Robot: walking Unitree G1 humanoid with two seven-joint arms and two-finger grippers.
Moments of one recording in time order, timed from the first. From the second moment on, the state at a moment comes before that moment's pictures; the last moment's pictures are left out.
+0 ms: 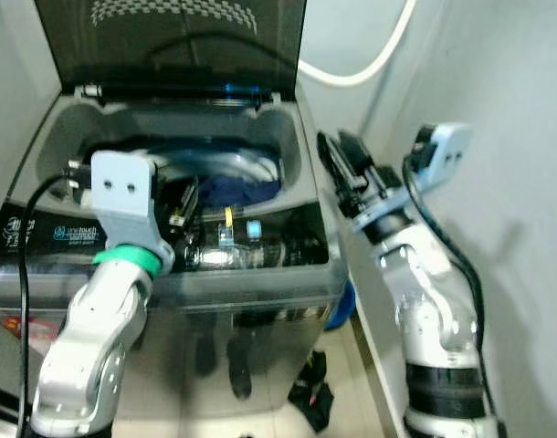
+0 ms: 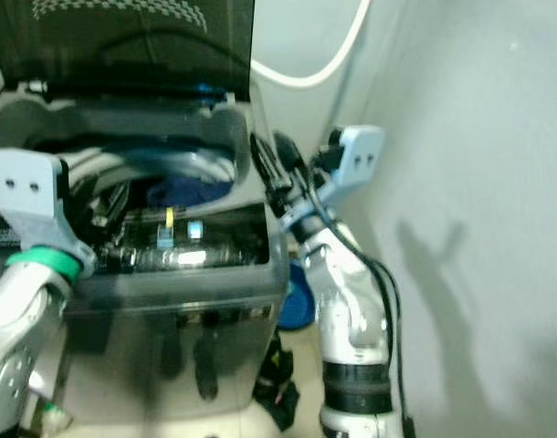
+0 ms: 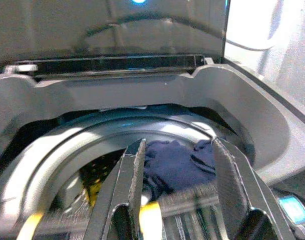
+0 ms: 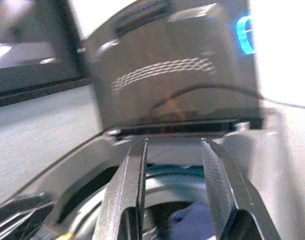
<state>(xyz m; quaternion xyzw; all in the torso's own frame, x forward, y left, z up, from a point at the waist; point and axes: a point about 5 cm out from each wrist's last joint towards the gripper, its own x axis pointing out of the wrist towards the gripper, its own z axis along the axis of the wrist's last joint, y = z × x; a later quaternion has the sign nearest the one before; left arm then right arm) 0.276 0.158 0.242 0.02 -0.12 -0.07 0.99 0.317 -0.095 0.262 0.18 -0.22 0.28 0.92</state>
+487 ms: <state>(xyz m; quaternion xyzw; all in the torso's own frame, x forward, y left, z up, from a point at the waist) 0.274 0.158 0.244 0.02 -0.12 -0.07 0.99 0.316 -0.098 0.262 0.17 -0.21 0.27 0.92</state>
